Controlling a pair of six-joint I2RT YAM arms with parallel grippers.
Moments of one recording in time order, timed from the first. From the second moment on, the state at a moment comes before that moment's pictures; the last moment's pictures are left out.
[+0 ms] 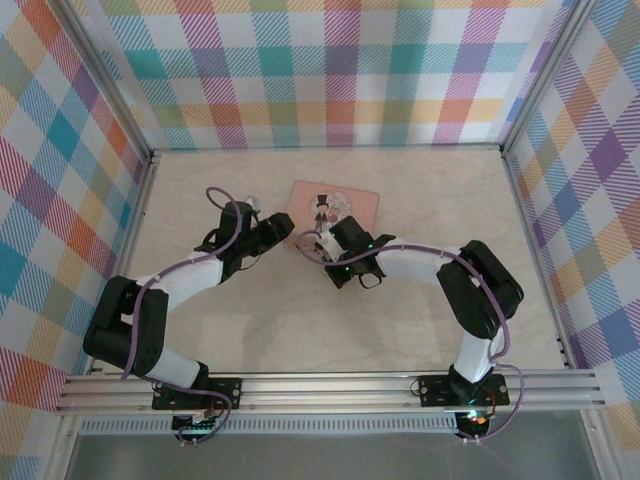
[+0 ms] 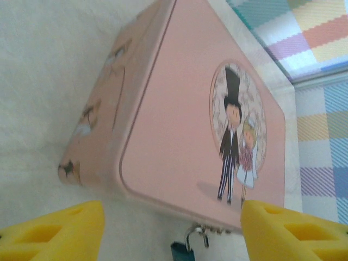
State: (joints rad) left arm -0.35 1.48 0.78 0.12 0.24 -0.87; right arm 0.75 1.79 1.05 -0.30 -0.12 -0.03
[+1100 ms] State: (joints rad) left arm -0.31 1.78 1.06 0.09 0.31 -0.82; right arm 0.76 1.76 1.03 -0.29 -0.04 -0.37
